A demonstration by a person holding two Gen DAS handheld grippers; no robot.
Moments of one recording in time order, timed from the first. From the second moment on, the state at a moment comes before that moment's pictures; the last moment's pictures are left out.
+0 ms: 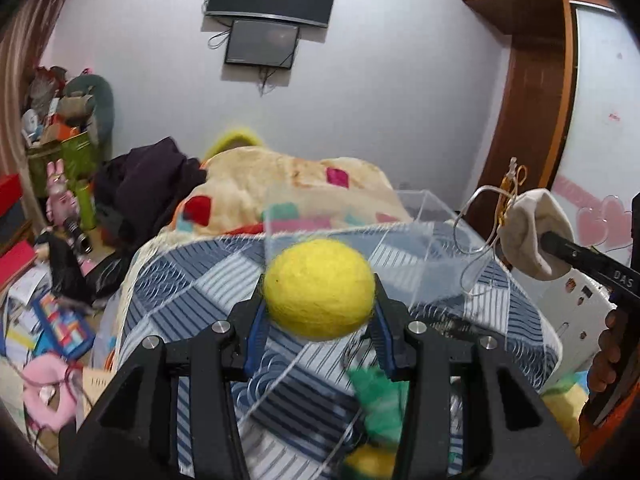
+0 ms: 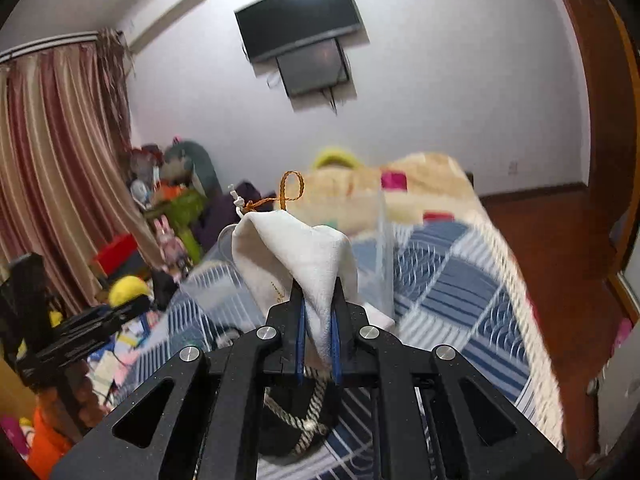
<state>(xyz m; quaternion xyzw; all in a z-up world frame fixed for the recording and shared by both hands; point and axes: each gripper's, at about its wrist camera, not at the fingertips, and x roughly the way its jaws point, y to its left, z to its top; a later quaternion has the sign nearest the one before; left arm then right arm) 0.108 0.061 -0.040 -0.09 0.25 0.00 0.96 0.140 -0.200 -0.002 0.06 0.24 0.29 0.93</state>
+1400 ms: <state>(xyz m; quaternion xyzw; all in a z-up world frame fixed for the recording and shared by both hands) 0.267 0.050 -0.072 -0.03 0.39 -0.04 0.92 0.243 -0.114 -0.045 -0.06 0.37 0.28 0.88</state>
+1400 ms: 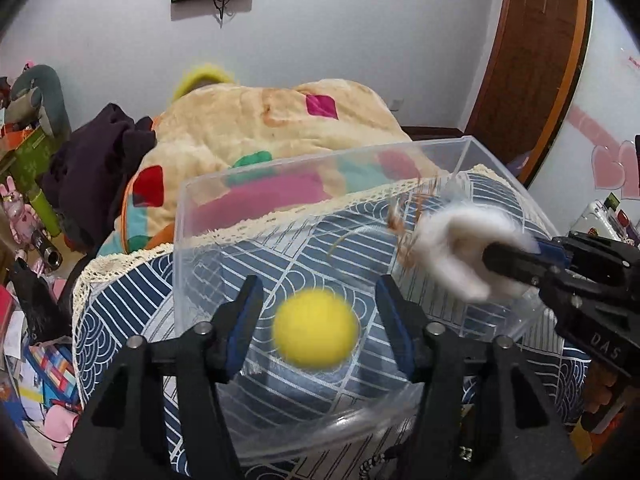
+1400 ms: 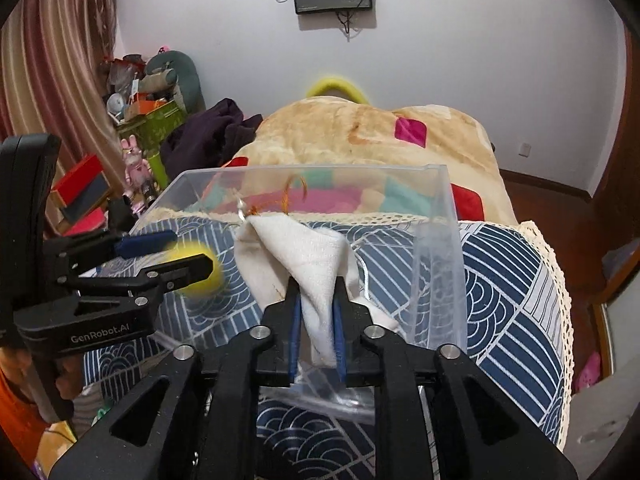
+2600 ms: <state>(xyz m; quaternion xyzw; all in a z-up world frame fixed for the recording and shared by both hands) 0.059 0.008 -0.083 -0.03 0.36 -0.04 0.93 0.117 -0.169 -0.060 -0.03 0.33 0.31 0.89</state>
